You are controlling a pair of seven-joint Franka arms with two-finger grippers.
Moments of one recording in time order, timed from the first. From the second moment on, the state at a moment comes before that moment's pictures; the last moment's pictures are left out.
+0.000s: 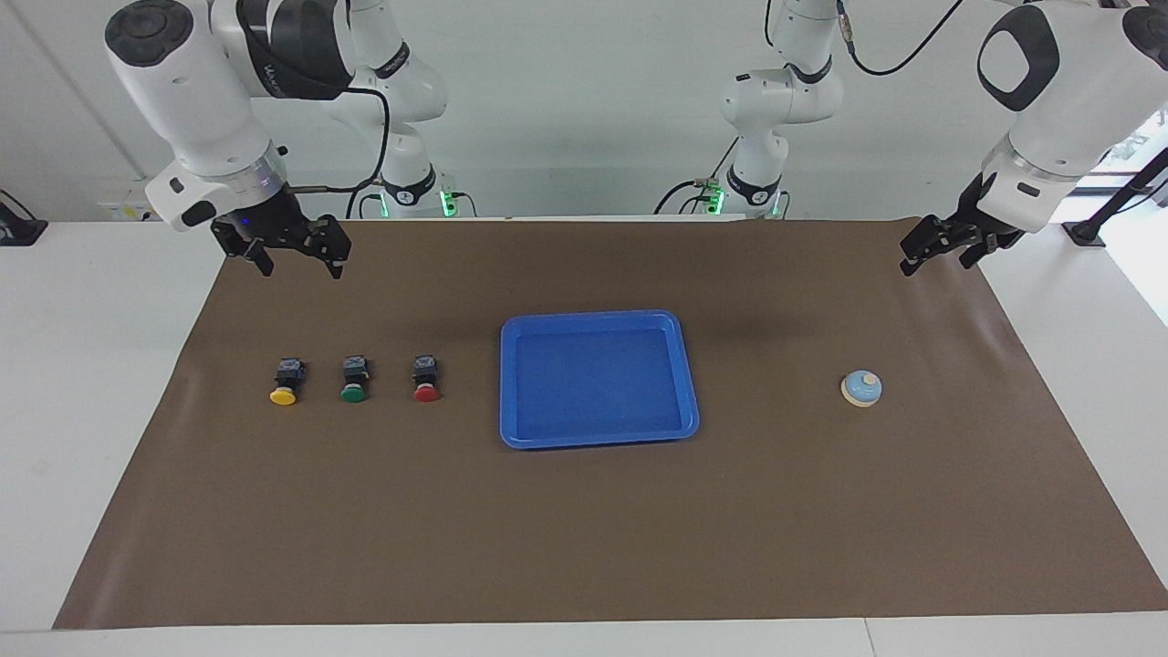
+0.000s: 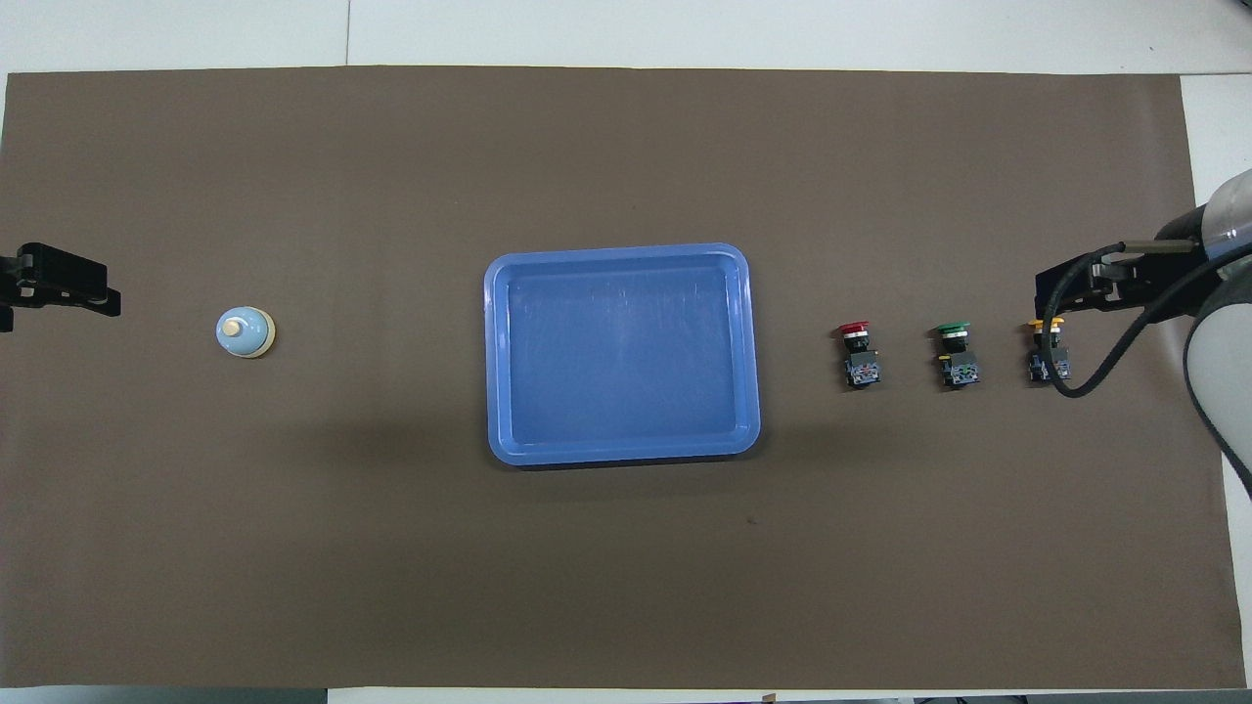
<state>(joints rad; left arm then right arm) 0.01 0.04 0.03 -1.60 -0.02 1.57 -0.02 0.02 0.01 -0.01 -1.66 -0.02 1.60 0.08</state>
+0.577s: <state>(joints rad) 0.01 0.04 0.03 -1.60 -0.02 1.57 -0.02 0.02 0.01 -0.01 -1.66 -0.02 1.60 0.08</state>
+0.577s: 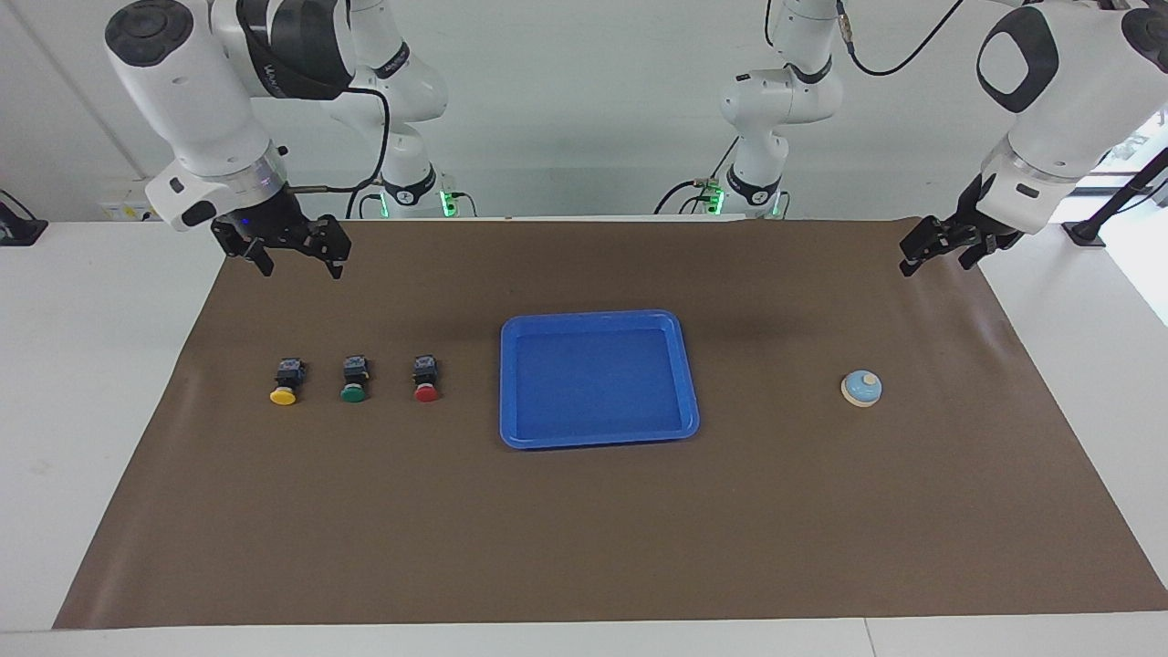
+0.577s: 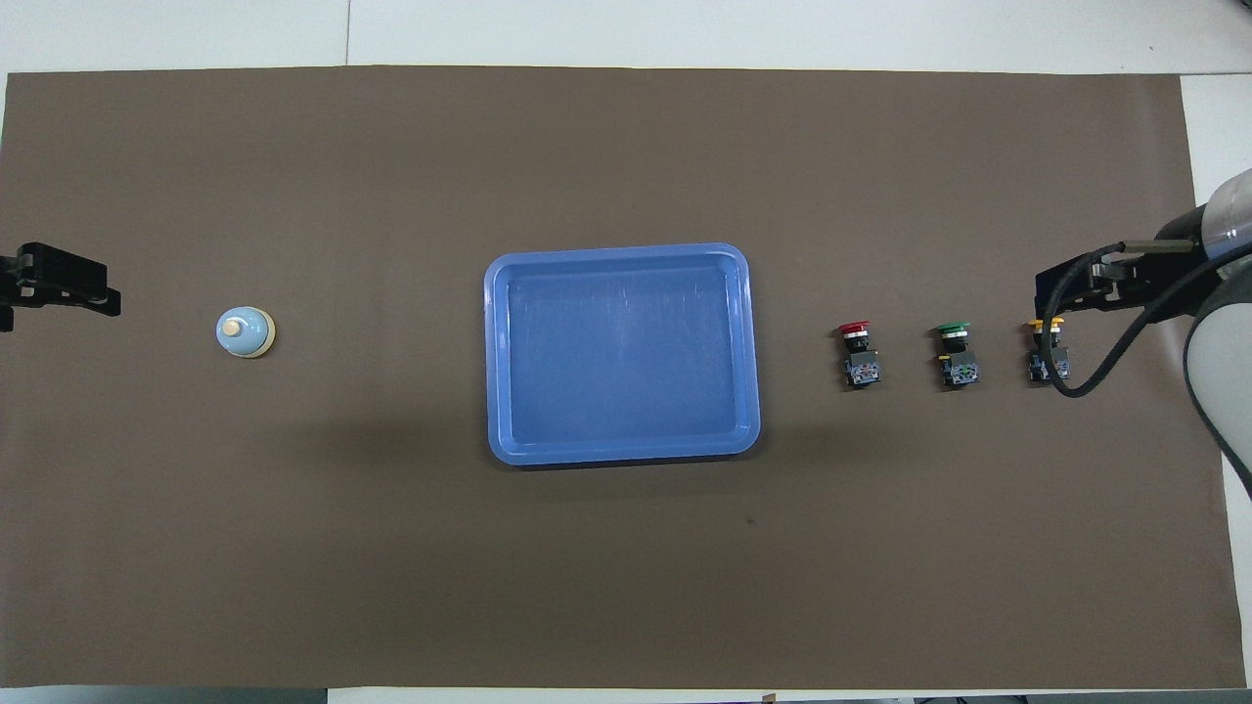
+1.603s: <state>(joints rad) 0.03 0.08 0.03 -1.86 -0.02 1.90 -0.01 0.02 0.01 -0.01 -1.66 -0.02 1.60 0.08</state>
